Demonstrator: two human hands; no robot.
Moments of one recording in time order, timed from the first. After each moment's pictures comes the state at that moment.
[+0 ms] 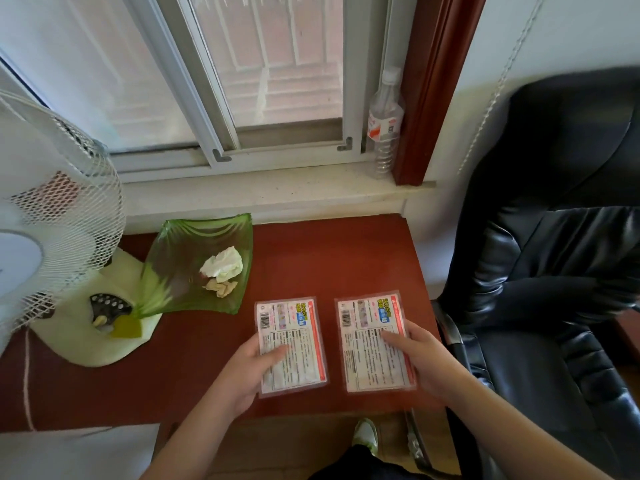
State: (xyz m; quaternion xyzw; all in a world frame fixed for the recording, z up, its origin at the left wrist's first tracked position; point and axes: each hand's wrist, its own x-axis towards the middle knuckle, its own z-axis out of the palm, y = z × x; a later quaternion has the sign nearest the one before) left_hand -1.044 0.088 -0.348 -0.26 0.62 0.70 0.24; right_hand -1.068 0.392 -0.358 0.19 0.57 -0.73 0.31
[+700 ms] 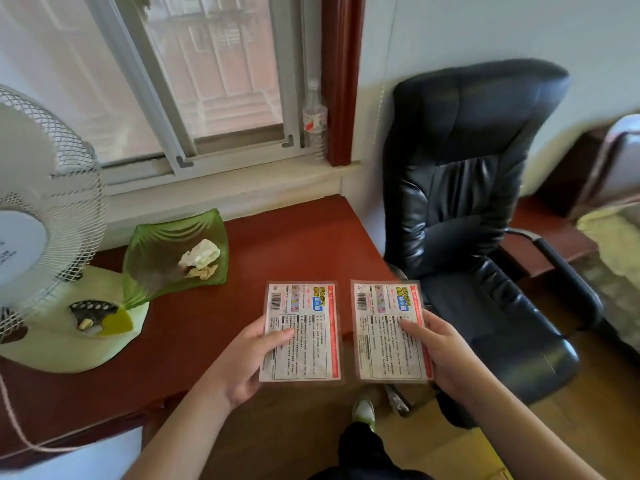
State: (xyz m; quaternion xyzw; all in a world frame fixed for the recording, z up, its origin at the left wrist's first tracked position) left_hand -0.928 0.067 -0.273 -0.04 0.55 0.73 0.40; right_hand -0.848 0.370 -0.290 0.25 0.56 -0.79 0.10
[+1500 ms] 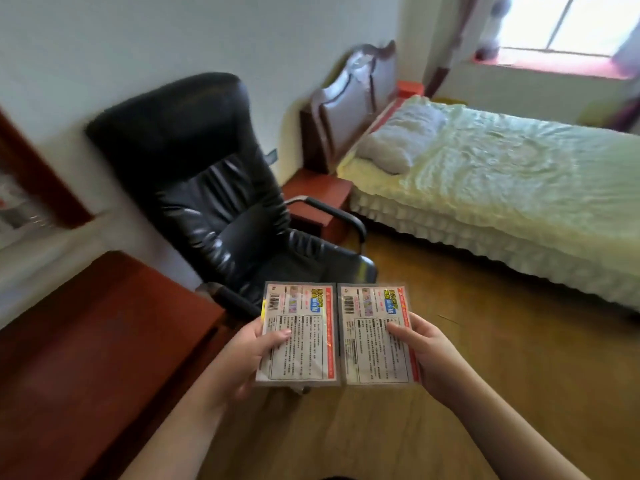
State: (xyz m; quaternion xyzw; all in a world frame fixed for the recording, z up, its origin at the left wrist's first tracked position) left_hand -0.798 0.330 -0.258 0.20 0.55 0.55 0.59; right_hand -0.545 0.483 -0.269 0.41 0.47 -0.76 -0.20
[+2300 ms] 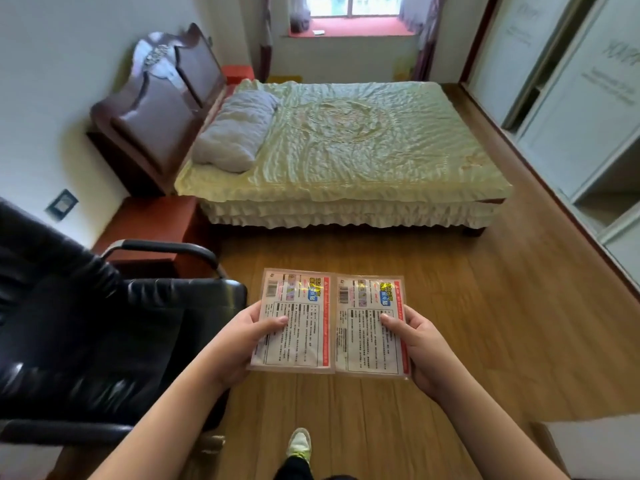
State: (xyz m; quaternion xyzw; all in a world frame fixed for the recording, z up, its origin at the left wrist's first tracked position) left_hand -0.604 0.614 -0.268 0.34 0.48 0.37 0.72; right_hand -0.309 0.618 -0.279 0.50 0.32 -0.70 -0.39
